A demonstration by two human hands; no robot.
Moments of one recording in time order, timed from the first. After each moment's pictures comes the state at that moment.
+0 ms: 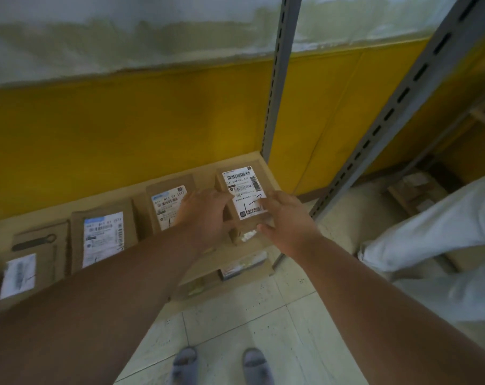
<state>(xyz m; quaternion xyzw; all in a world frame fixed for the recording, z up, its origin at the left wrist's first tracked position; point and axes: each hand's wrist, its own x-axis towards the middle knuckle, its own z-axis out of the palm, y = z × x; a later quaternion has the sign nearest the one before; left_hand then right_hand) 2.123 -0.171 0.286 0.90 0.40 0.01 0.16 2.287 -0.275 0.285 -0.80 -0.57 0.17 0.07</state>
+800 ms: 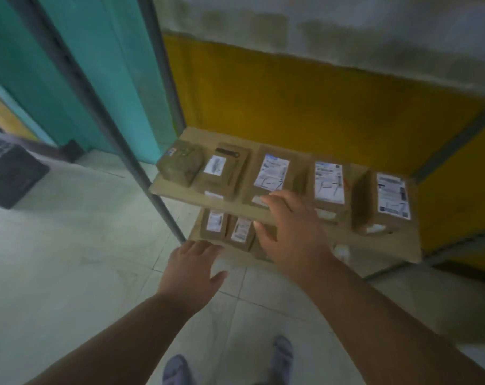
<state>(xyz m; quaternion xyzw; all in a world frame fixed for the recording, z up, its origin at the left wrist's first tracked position) 1.819 -0.416 0.284 0.72 0.68 0.03 0.15 2.015 -0.351 0.348 -0.56 -0.81 0.11 0.17</state>
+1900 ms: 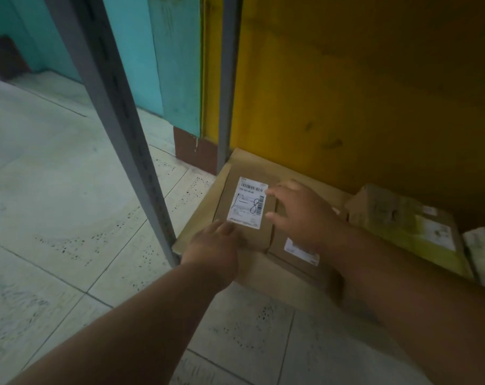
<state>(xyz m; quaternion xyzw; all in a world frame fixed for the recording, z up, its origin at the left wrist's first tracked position) 1.718 -0.181 -0.308 0.70 0.69 0.01 0.18 1.879 -0.089 -0.254 -0.49 -0.86 0.14 0.03</state>
